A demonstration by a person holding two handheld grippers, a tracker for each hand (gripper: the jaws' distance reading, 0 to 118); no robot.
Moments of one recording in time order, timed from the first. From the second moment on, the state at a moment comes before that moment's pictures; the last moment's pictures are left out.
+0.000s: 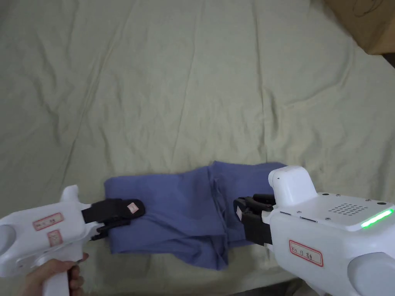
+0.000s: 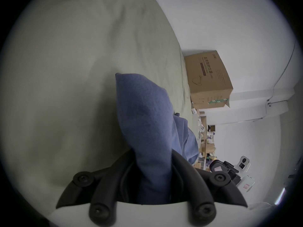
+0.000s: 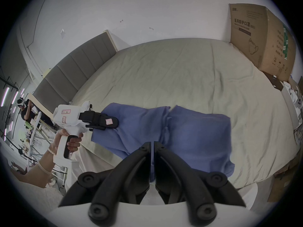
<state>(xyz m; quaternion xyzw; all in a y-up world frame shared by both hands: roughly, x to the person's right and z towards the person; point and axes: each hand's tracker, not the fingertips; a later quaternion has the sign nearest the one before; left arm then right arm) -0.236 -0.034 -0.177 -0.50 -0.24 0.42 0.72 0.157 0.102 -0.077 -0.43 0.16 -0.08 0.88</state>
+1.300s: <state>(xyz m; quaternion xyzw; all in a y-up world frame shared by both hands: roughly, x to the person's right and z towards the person) -0.063 0.077 -0.207 -0.56 -0.22 0.16 0.78 0.286 0.030 -0.035 -0.46 0.04 -0.27 0.84</state>
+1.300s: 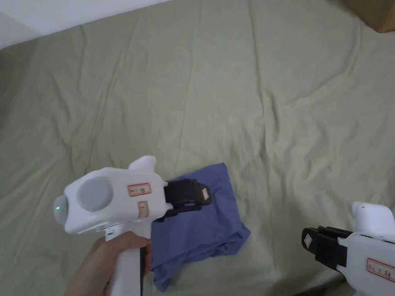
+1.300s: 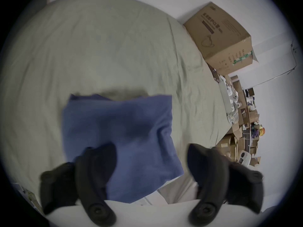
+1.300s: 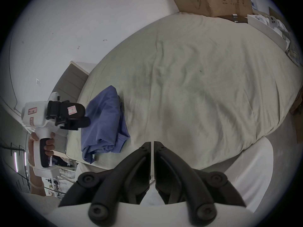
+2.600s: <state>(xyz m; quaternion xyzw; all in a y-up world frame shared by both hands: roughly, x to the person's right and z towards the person) -0.219 -0.003 -0.160 -0.49 -0.27 0.35 0.75 0.135 0.012 -0.177 -0.55 0.13 0.01 0.82</state>
